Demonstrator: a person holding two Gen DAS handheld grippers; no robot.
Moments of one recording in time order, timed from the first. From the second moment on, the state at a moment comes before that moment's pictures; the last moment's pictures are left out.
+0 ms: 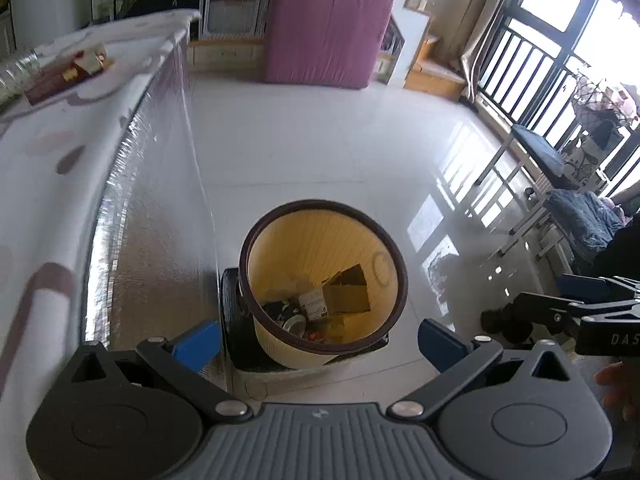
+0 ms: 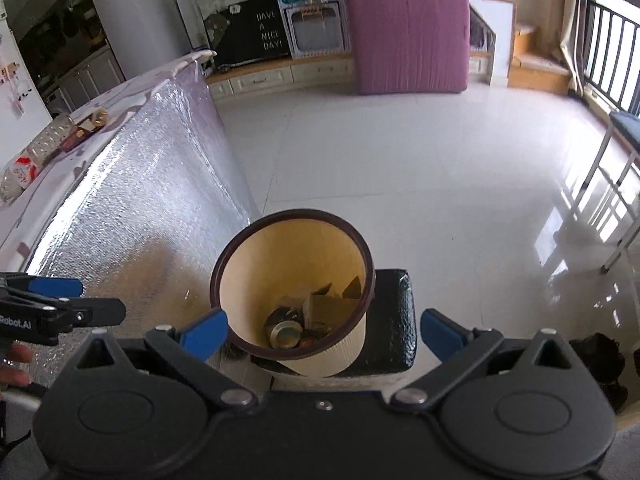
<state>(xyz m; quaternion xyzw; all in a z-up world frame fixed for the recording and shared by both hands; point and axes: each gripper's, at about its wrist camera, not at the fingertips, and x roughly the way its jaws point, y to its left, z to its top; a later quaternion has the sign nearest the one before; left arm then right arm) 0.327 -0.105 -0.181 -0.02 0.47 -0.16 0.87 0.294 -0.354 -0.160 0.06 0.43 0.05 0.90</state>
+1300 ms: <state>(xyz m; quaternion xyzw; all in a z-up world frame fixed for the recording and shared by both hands) 0.248 0.119 -0.076 -0.04 0.31 -0.06 0.95 0.257 -0.157 -0.057 0.01 0.28 0.18 0.94</state>
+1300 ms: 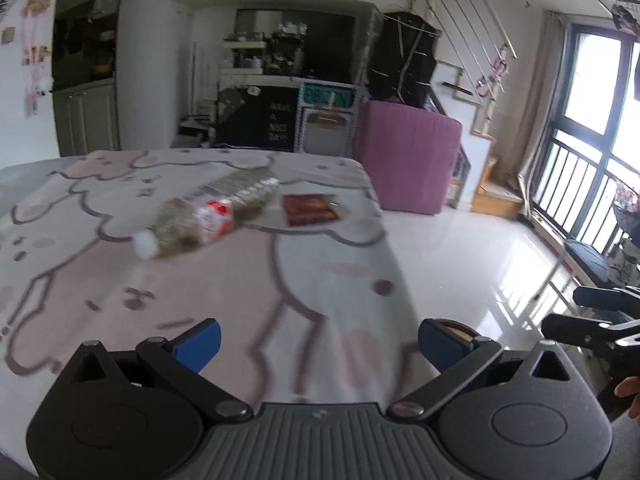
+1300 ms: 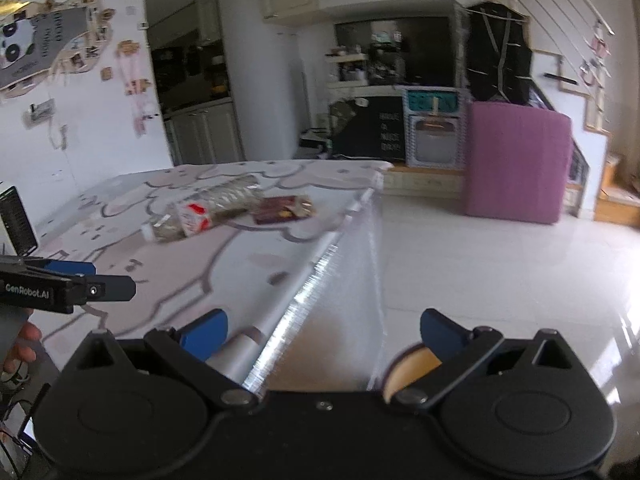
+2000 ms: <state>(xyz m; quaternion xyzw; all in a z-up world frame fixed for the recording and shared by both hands) 0.359 0.246 -0.113 -0.01 0.28 -0.06 0.96 0.370 -0.046 -0.074 0.01 0.24 0.24 0.94</state>
